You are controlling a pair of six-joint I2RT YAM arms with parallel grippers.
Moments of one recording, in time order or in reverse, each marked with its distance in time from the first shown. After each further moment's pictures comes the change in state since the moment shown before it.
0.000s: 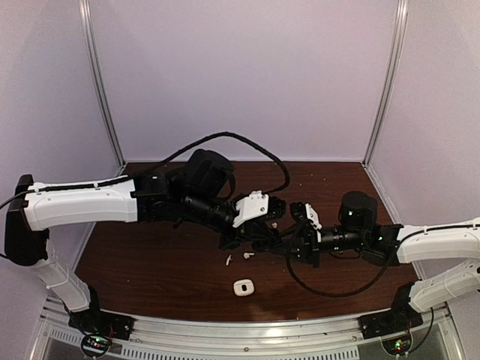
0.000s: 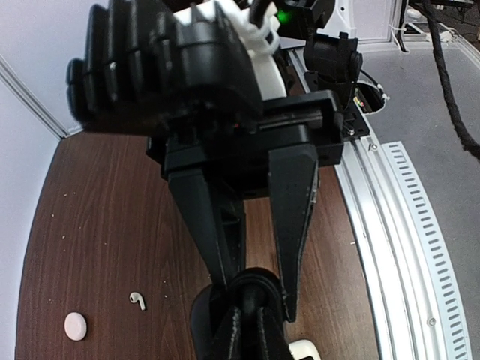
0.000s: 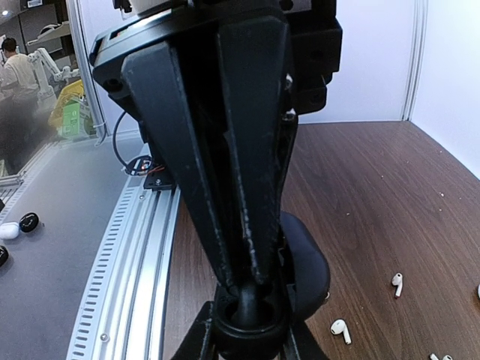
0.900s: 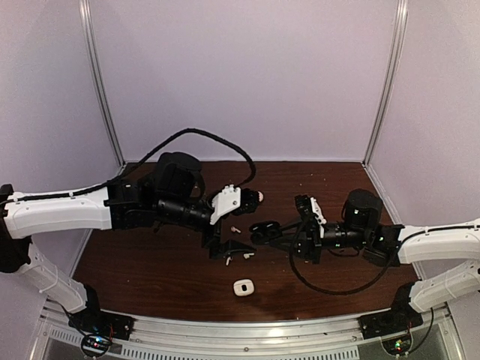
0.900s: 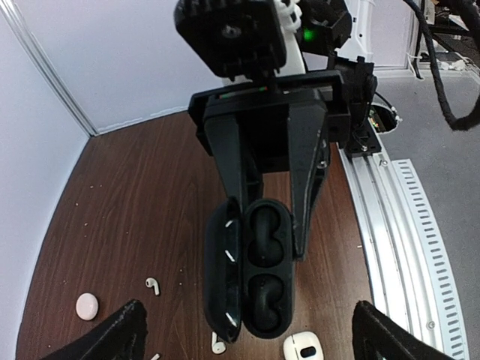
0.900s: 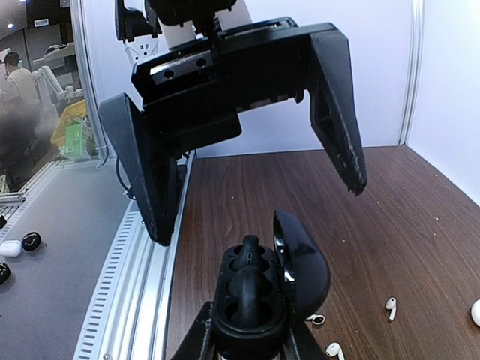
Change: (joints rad) left arm 0.047 -0.190 -0.200 0.141 -0.023 -0.061; right arm 0.002 -0.010 -0.005 0.100 0.000 0.046
